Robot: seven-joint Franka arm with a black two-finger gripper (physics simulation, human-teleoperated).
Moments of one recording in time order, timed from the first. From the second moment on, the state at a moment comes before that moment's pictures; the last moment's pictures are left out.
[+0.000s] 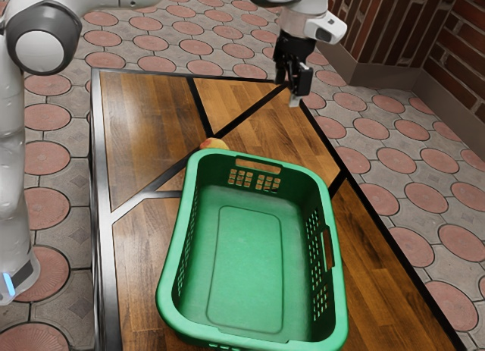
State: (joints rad) arm 0.04 0.06 -0.03 -1.39 0.03 1.56 -0.02
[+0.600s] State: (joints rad) arm 0.07 -0.10 0.02 -1.73 0.05 1.63 0.16
